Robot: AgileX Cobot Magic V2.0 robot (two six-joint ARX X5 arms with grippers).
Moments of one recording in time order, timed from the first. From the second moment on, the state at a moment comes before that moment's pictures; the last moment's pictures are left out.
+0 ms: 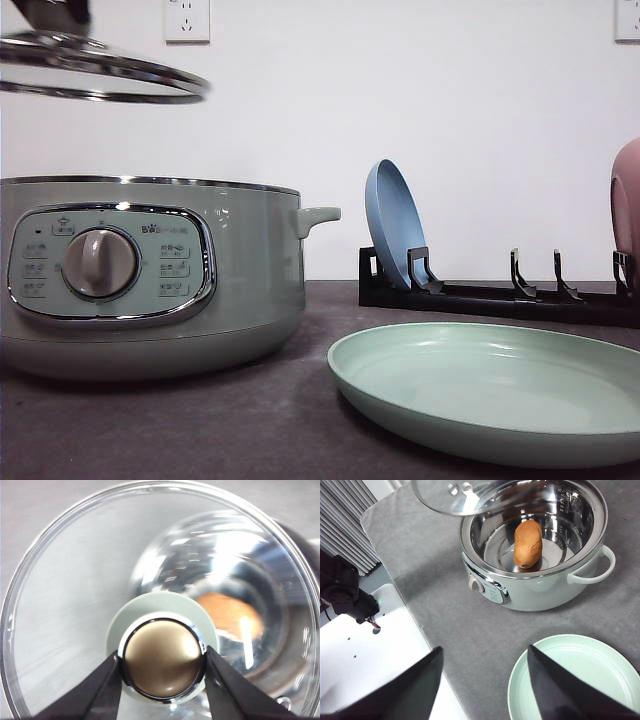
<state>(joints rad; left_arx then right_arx) -0.30 1.45 1.81 -1.31 -0.13 0.06 0.75 1.02 1.33 -0.98 -0.34 0.07</state>
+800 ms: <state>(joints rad) -0.03 1.39 1.81 -1.34 -0.15 0.07 0.75 1.08 1.33 -0.96 -0.34 0.08</state>
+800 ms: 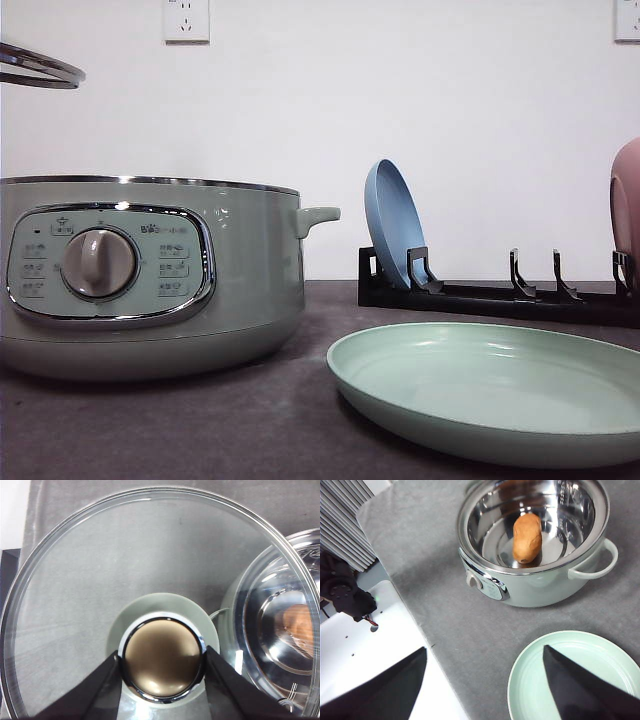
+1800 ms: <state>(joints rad) -0.03 1.39 1.81 -1.34 -0.15 0.06 0.75 2.02 2.02 -0.84 -0.34 0.05</state>
